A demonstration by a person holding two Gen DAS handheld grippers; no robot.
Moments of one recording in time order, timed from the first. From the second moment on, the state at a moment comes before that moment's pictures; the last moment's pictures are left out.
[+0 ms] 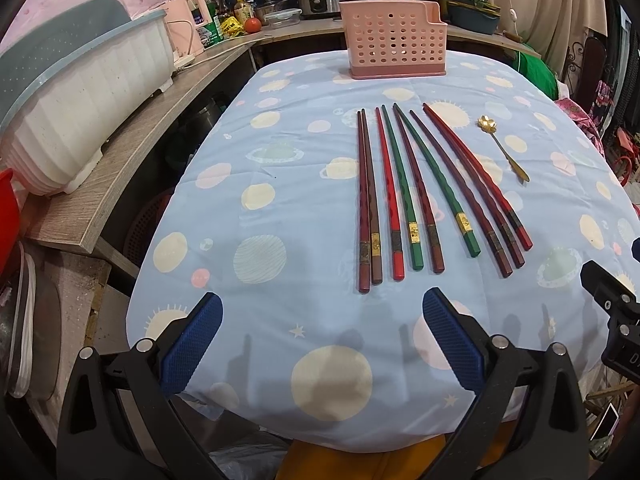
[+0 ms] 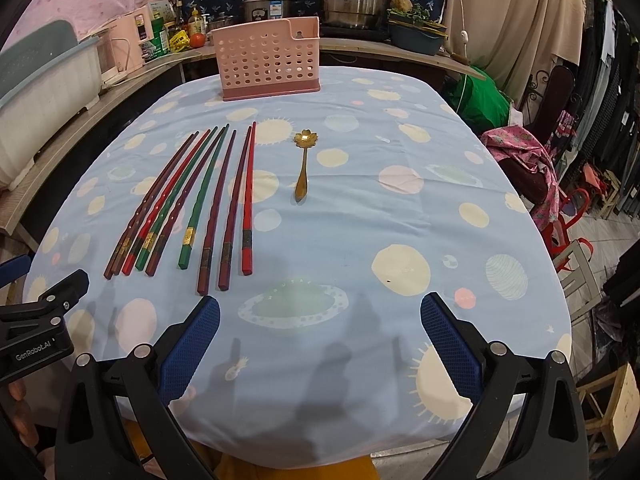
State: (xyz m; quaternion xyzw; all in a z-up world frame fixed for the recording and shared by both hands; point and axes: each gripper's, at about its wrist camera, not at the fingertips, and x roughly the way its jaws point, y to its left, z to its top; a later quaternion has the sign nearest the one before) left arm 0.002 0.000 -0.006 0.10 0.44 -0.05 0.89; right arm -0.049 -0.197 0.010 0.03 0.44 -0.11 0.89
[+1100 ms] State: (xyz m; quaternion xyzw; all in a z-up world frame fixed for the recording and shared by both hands) left arm 0.000 0.002 -0.007 0.10 0.44 -0.05 0.89; right arm -0.051 -0.198 0.010 0.03 0.44 -0.11 0.89
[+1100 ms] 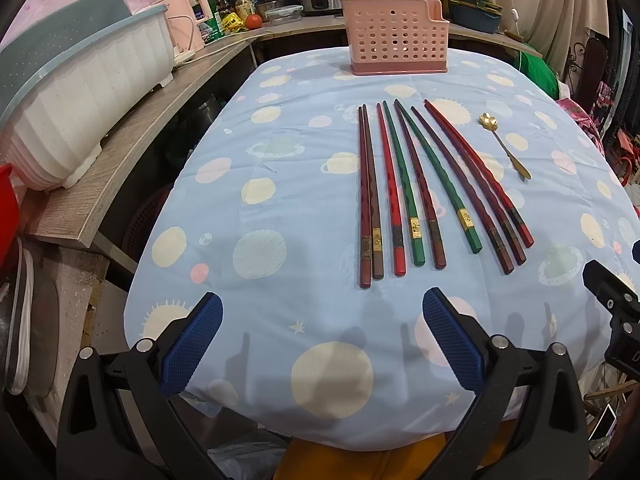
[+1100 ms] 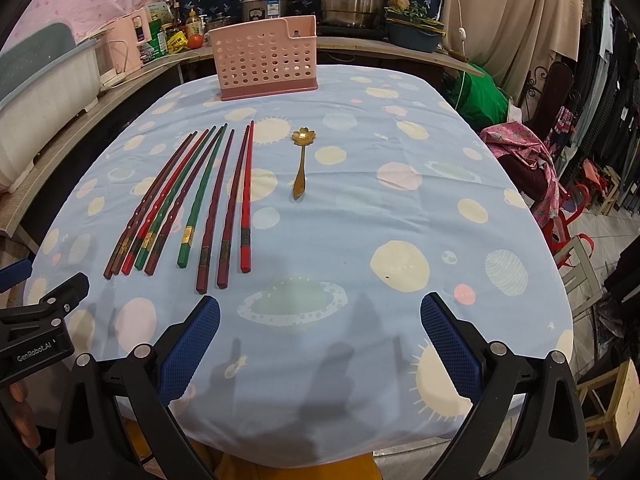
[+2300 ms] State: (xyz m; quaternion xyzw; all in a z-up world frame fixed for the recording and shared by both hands) left arm 0.051 0.018 -0.040 0.07 0.49 -0.03 0.87; right arm -0.021 -0.215 -0.008 0.05 0.46 -0.11 0.88
